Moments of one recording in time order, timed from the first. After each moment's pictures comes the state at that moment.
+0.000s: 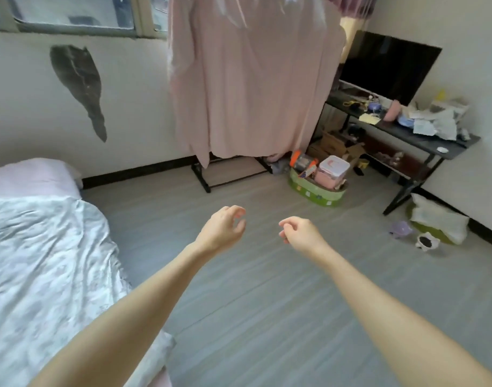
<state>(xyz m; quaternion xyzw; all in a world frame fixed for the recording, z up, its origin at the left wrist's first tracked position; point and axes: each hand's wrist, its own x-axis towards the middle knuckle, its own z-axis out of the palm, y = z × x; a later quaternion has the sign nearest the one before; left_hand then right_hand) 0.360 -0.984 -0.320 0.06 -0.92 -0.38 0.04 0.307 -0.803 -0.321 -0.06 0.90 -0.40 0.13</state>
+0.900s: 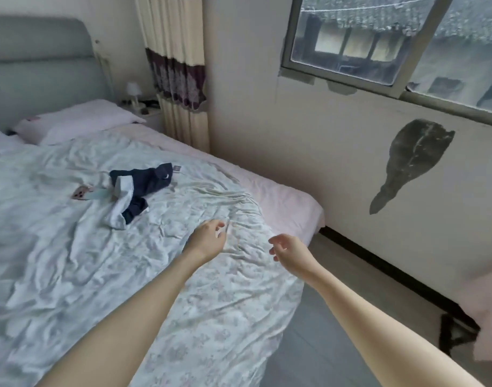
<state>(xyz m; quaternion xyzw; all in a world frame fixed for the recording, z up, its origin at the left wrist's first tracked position) 0.413 -1.543 -0.367 0.63 -0.67 -0.32 0.21 0.213 -1.499 -0.343 -0.61 0.69 -0.20 0.34</state>
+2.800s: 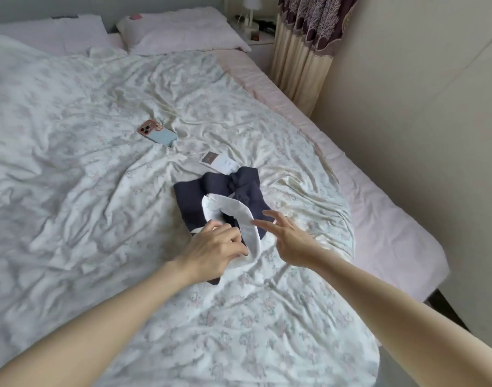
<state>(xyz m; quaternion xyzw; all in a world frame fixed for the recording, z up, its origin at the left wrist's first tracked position) 0.530 -1.709 -0.487 0.56 -0.80 -0.02 0.23 0.348 -1.830 -0.501 -0.91 0.34 0.08 0.23</state>
